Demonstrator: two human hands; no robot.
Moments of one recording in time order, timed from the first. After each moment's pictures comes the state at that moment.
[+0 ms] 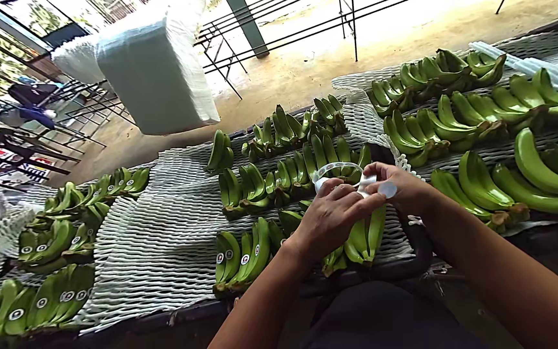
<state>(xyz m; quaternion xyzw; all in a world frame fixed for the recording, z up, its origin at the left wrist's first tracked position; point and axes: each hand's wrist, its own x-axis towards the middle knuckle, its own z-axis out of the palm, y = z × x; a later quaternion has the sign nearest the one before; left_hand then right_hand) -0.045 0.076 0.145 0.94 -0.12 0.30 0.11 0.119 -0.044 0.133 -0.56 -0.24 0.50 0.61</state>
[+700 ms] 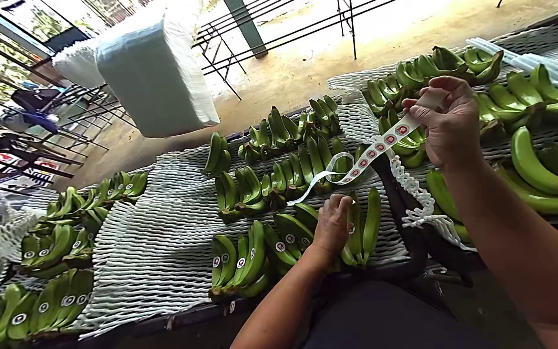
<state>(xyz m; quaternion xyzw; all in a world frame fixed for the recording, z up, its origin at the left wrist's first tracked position) -0.025 0.061 0.065 0.95 0.21 0.03 0.23 0.199 -0.048 0.158 -0.52 -0.24 0.08 0.82</state>
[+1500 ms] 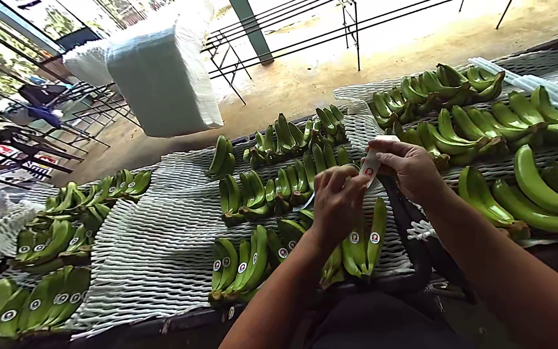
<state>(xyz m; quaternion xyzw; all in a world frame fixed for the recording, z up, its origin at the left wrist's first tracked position) 0.000 0.076 0.129 0.90 0.05 0.41 0.12 0.148 -0.027 0.152 -0.54 -0.23 0.33 0.74</state>
